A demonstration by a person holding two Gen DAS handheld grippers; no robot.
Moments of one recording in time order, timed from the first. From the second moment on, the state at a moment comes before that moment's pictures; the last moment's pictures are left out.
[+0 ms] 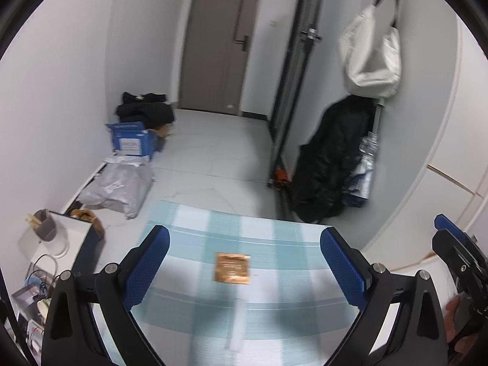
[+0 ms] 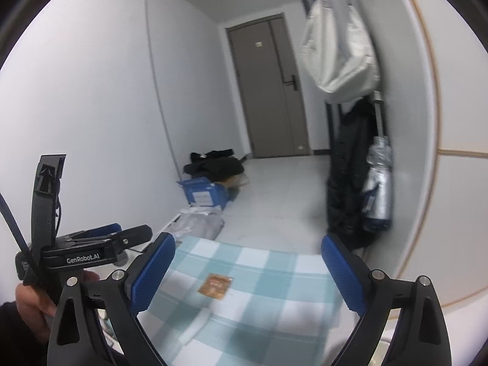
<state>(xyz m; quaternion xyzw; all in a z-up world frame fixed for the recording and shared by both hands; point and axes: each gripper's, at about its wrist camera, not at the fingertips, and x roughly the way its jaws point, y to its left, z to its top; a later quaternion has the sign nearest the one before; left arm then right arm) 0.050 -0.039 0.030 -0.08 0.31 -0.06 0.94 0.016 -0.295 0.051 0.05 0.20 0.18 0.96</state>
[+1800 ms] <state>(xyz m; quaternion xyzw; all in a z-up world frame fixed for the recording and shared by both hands) 0.086 -0.060 -0.126 0.05 0.54 -0.12 0.83 0.145 -0.246 -0.042 0.05 0.32 0.22 0.92</state>
